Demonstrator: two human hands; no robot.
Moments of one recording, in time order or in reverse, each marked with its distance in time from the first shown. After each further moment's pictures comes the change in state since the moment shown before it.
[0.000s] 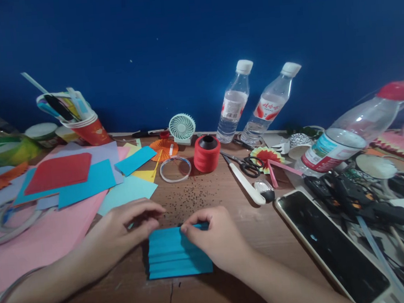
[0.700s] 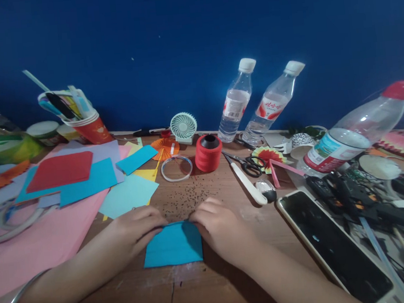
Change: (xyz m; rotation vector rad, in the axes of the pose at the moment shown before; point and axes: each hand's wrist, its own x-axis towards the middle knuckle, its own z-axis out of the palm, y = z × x) left_hand -0.001 -0.024 0.014 0.397 -0.055 0.393; right_hand 0.008 0.024 -0.011 -0.432 -0.069 -0.552
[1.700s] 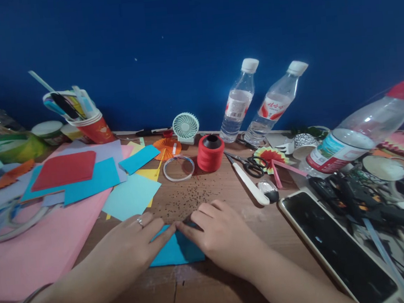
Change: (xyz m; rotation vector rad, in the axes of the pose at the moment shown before) left_hand -0.007 0.028 -0.002 0.675 -0.060 0.221; right_hand -0.001 -0.012 -0.003 -0.534 -0.099 -0.310
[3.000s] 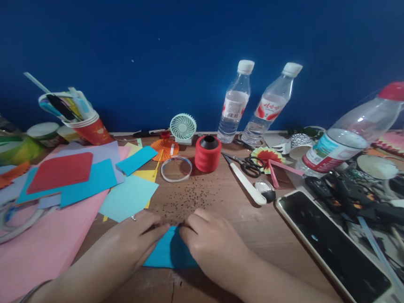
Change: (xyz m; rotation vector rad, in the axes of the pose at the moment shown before) left_hand -0.002 -0.006 0.010 -0.185 -0.044 -0.108; right_hand 0.004 -0.019 0.007 0.201 0.042 0.186
